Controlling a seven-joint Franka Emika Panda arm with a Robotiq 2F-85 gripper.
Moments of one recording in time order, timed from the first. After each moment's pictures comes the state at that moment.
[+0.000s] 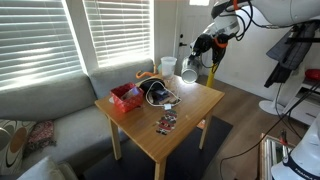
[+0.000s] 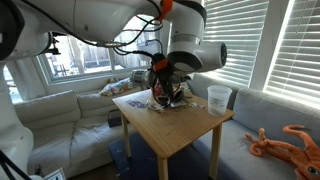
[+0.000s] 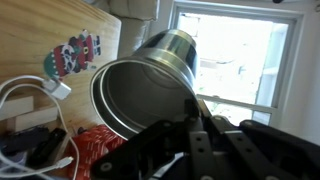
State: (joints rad) arm -0.23 0.12 -0.25 -1.78 1.13 1.24 -0.59
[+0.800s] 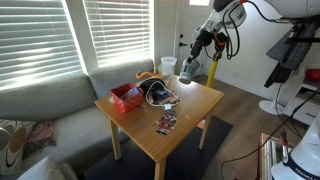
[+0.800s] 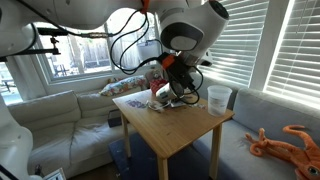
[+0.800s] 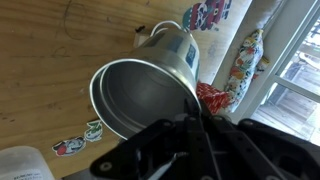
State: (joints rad) arm -0.21 0.04 -0.22 -1.75 0.74 1.67 -0.64
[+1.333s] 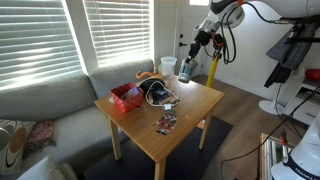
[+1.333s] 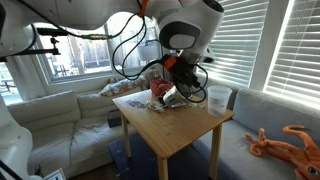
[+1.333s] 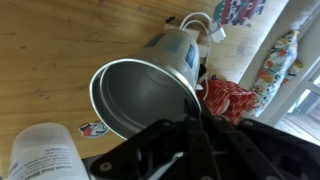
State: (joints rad) arm -0.20 0.04 -0.20 -1.75 0.63 1.80 -0.65
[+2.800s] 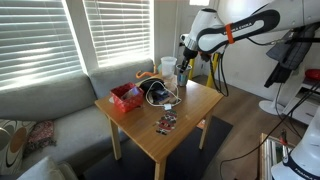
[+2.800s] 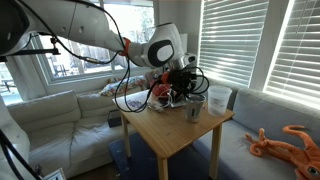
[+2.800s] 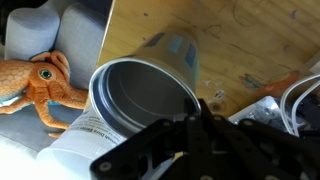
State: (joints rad) arm -0.09 0.03 -0.09 -1.96 -0.12 2.37 -0.41
